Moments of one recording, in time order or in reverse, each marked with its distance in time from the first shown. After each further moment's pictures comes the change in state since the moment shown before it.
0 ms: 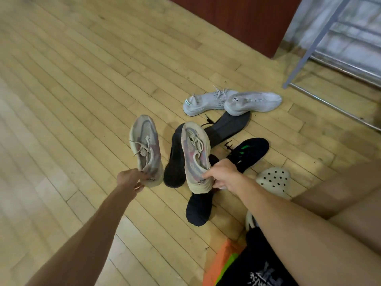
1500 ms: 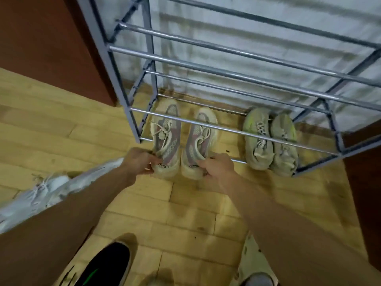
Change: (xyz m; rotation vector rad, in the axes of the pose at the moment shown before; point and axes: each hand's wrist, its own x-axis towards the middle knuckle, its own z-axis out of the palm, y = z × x) left_hand -0.083 0.190 0.597 0.542 -0.680 0.430; right_hand 0.138 0.008 -0.479 0.366 0.633 0.013
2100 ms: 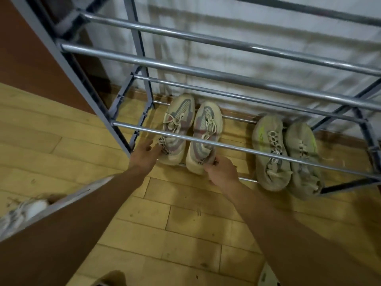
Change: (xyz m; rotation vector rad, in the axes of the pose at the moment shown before) left_hand 0.089 0.016 0.039 0.196 0.241 0.167; right_hand 0.085 0.002 0.009 -0.137 0.008 -0.142
